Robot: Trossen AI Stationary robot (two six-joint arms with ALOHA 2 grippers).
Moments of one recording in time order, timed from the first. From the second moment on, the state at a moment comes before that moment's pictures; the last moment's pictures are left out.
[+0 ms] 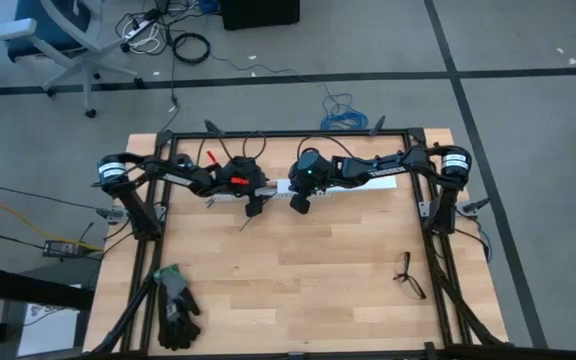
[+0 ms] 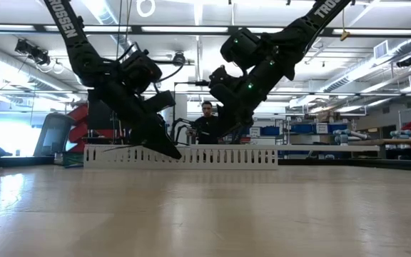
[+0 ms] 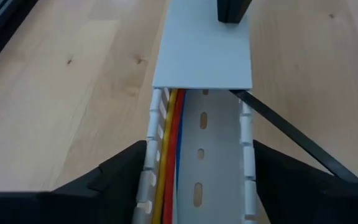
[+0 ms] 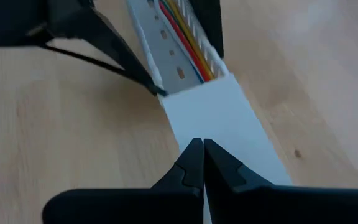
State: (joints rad) left arm 0.40 1.68 0.63 0.37 0.09 0.25; right arm -0.26 1.84 1.10 -0.01 -0.02 0.10
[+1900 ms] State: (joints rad) left arm 0.40 1.68 0.63 0.39 0.07 0.25; right arm -0.19 1.74 1.12 0.09 0.11 -0.02
